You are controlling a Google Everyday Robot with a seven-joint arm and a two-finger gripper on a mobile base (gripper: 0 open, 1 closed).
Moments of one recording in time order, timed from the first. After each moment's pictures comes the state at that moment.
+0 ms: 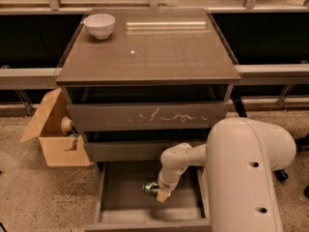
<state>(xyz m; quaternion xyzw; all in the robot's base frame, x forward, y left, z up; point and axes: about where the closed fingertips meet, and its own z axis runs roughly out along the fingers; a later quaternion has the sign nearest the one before) 0.516 -0.047 0.299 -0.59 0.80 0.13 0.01</state>
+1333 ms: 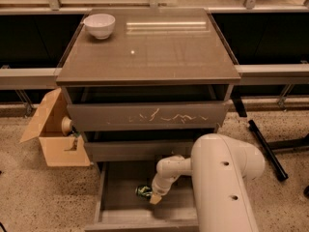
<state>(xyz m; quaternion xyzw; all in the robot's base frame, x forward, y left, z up) 0.546 -0.010 0.194 -0.64 0.75 0.15 0.07</state>
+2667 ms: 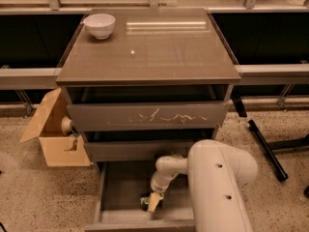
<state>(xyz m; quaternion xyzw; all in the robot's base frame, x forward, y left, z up) 0.563 -0.005 0.169 -0.63 0.75 0.17 0.06</state>
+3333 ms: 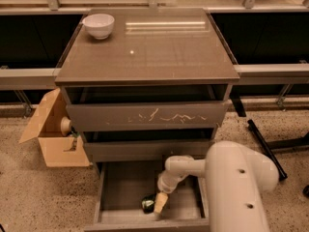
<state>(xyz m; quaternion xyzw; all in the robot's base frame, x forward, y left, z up) 0.557 -0.028 0.194 -0.62 0.76 0.18 0.09</state>
